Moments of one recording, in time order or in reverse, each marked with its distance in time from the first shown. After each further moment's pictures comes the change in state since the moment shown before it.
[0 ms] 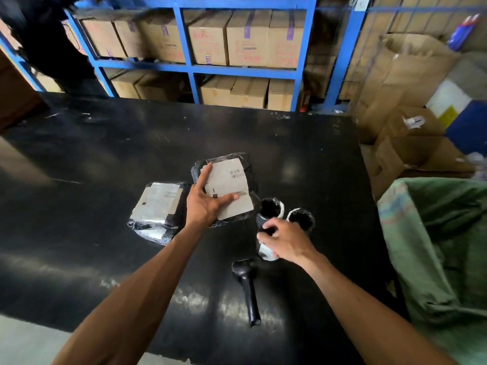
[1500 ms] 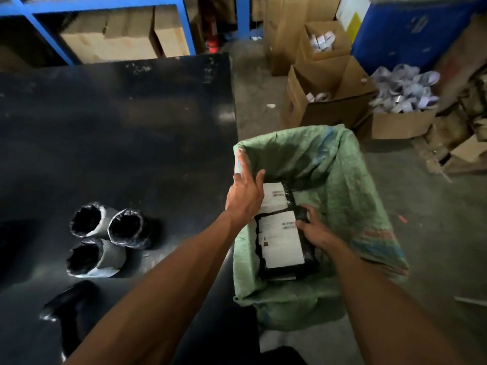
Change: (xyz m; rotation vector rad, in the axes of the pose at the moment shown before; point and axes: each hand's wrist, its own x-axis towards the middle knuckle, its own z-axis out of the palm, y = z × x) left_hand -0.080 0.057 0.551 0.795 -0.402 0.063; right_hand -0.021 0.472 -0.222 0.527 0.069 0.545
